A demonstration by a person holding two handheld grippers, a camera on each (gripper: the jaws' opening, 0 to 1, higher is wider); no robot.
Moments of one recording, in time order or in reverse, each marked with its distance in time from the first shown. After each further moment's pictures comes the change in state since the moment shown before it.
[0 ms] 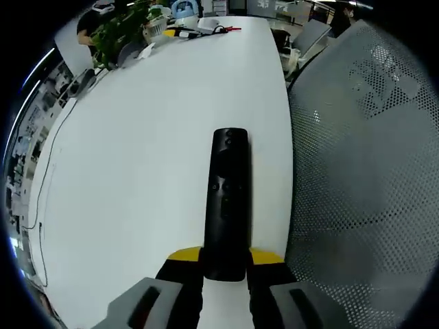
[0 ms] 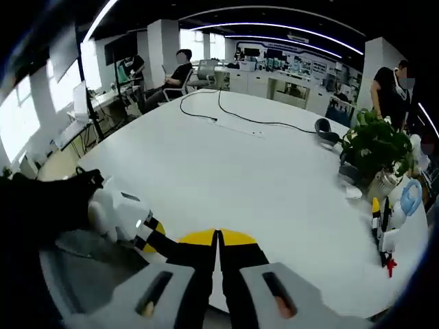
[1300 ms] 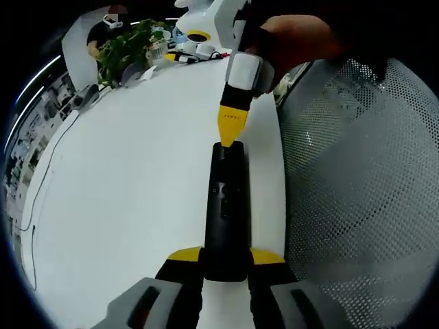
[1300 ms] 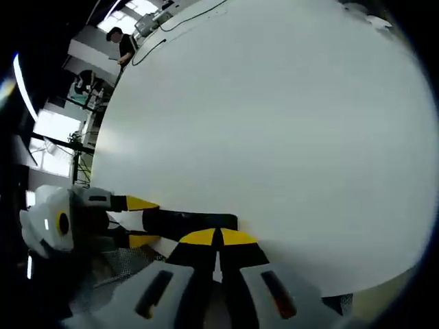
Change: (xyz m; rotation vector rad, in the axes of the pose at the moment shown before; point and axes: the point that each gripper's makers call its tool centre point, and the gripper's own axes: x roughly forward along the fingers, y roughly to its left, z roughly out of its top) left arm 0.001 0.000 0.003 0.019 -0.168 -0.045; right arm 0.097 0.009 -0.159 0.622 0.464 0.163
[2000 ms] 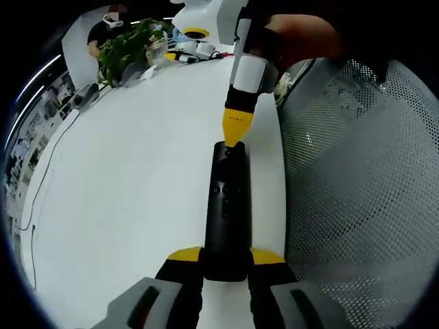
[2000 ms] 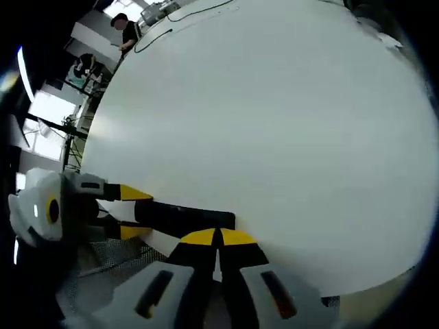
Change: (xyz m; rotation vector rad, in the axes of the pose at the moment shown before) left arm -0.001 0.000 0.000 -0.001 0.004 -0.002; right arm 0.002 0.000 -0.003 -0.144 0.041 -0.094
